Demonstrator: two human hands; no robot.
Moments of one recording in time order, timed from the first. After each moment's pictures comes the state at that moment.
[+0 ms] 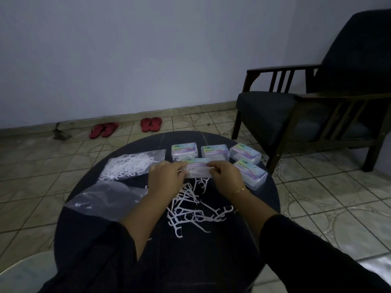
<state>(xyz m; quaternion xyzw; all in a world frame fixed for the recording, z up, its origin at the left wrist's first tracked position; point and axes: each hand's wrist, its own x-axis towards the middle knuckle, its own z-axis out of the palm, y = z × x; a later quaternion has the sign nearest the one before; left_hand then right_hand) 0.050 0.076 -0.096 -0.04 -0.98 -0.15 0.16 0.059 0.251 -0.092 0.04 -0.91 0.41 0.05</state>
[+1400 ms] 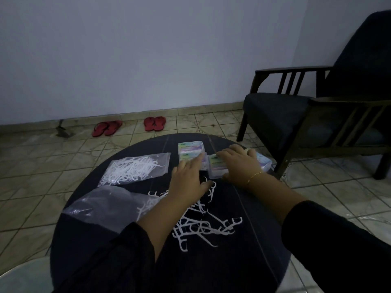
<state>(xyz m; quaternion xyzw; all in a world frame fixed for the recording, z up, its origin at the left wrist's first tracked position) 0.027 0.104 -0.109 -0.11 -0.97 -0.18 0.12 0.012 0.271 -0.066 0.16 -0.99 0.00 0.05</state>
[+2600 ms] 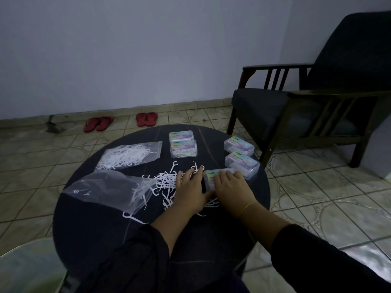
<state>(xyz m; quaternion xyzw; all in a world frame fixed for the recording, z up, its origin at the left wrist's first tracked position) 0.092 0.136 -0.143 -0.09 -0.97 -0.21 0.02 0.119 0.268 -0.103 0.18 -0.97 -0.15 0.02</state>
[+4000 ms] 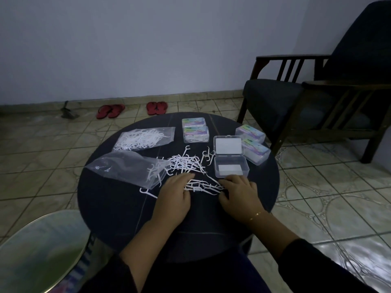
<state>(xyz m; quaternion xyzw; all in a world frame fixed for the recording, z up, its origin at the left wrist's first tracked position) 0.171 0.068 -0.156 -0.11 -0.91 -0.34 0.19 0.168 0.258 -0.135 0.10 -0.98 0.16 0.04</state>
